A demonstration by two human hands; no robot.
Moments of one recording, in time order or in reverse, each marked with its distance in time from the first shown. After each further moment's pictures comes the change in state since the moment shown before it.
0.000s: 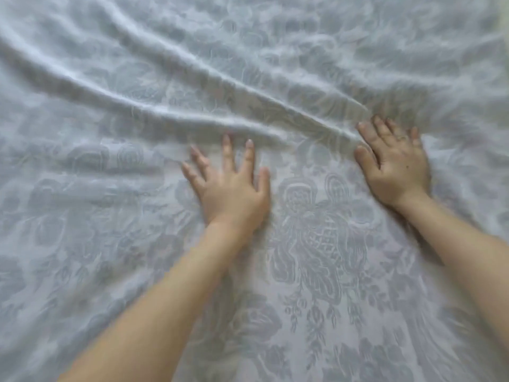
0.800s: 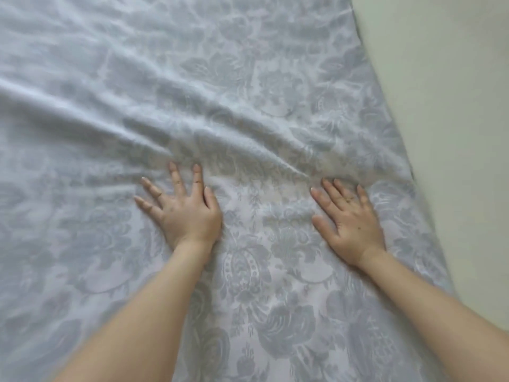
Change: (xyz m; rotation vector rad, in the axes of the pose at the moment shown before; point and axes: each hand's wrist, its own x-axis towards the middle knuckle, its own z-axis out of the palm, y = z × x) left_hand -0.186 -0.027 0.009 -0.009 -0.011 -0.061; right_hand -0.309 -0.006 -0.033 -0.009 -0.113 0.029
